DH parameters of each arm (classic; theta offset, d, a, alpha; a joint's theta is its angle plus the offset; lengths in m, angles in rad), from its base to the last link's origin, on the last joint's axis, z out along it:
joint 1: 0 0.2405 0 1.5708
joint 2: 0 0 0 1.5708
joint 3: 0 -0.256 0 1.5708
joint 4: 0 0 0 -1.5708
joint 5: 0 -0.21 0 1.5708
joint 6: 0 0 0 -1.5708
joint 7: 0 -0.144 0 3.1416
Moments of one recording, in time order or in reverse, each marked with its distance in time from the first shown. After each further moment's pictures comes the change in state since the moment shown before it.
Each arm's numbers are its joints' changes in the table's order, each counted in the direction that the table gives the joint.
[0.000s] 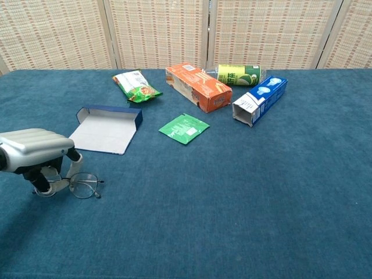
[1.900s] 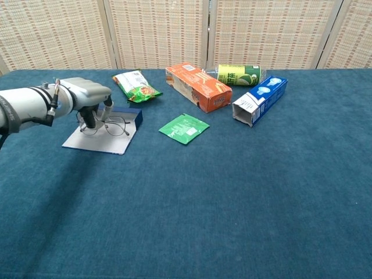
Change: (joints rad) left arm -0.330 0.246 0.148 0.531 0.372 -0.131 -0.153; right arm -0.034 -0.012 0.005 -0.005 -0.009 0.026 0.005
